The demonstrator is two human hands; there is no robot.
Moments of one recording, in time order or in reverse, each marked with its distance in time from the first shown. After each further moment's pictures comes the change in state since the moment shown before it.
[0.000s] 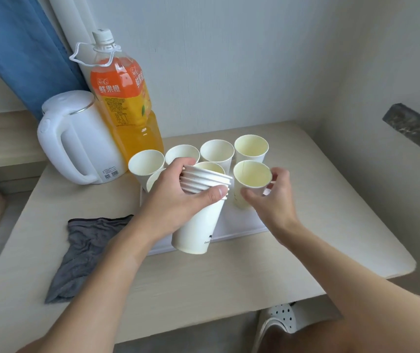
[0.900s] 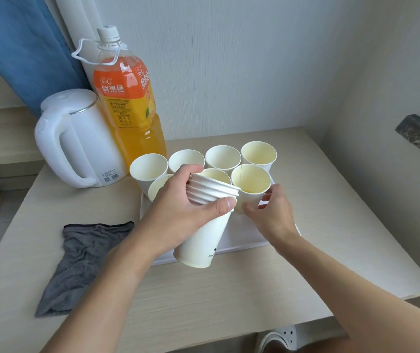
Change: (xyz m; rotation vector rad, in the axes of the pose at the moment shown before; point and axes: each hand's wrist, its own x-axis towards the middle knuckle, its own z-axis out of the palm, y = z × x) left_hand 0.006 -0.009 -0.003 0.027 -0.015 0.007; right_hand 0.011 0.015 0.017 -0.189 -0.072 0.130
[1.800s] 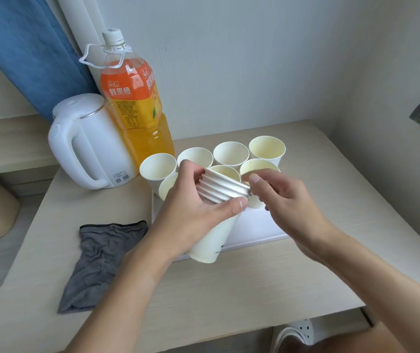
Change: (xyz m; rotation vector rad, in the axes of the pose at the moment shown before) left_hand -0.010 0.004 0.003 -0.042 0.032 0.015; right_hand -0.052 -0.063 -0.038 0.291 -0.305 -0.257
